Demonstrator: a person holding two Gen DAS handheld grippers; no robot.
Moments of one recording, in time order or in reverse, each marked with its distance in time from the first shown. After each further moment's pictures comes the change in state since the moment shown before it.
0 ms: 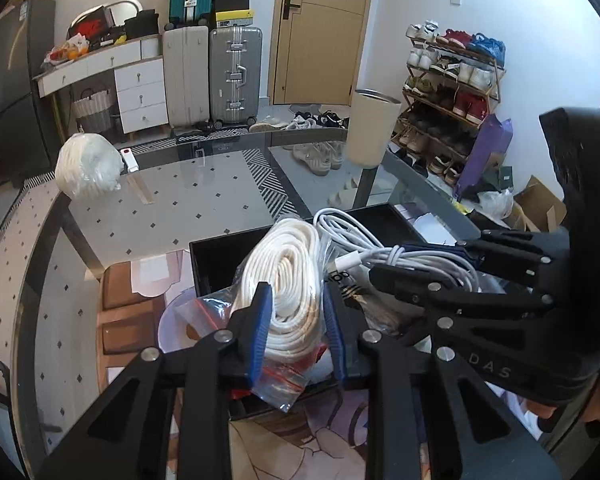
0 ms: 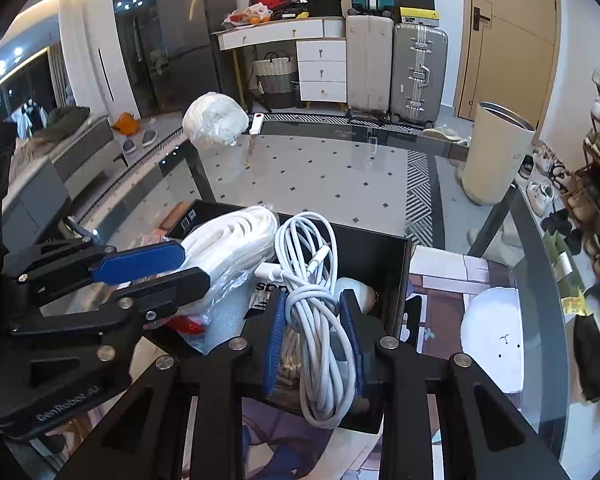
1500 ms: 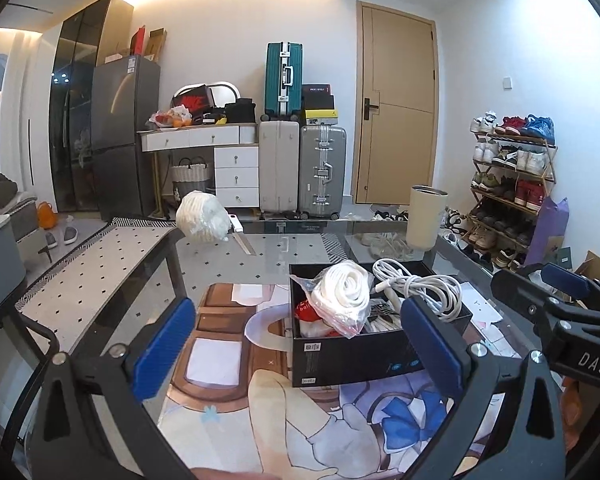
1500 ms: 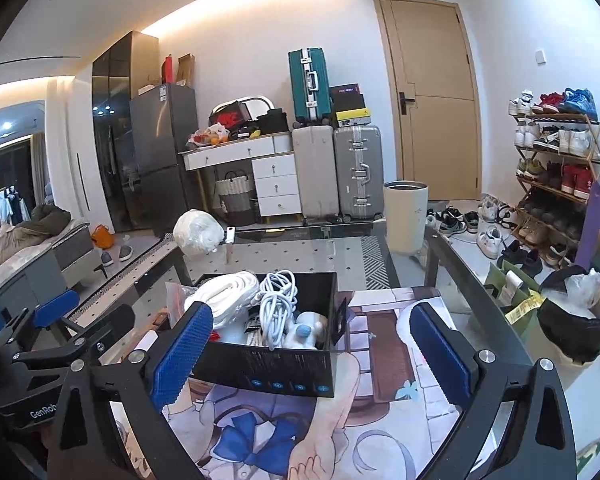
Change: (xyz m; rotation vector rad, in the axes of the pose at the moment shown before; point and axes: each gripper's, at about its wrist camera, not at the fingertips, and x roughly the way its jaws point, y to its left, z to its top) left arm -0.090 -0.019 -0.081 -0.121 -0.411 0.309; right arm -0.117 0.001 -0.085 0.162 -0.470 -0.128
